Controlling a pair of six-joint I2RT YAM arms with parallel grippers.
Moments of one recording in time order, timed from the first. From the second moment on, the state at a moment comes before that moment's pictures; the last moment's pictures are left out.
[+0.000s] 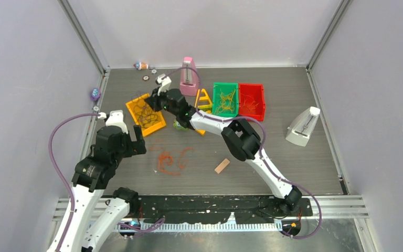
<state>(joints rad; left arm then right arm) -0.30 0.63 0.91 -0.93 -0.26 -0.29 0.87 2.52 2.04 0.47 -0.07 0.34</state>
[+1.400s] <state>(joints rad) -0.40 0.86 0.56 -0.56 0.09 -0.50 0.92 0.92 0.42 0.30 0.17 0.40</state>
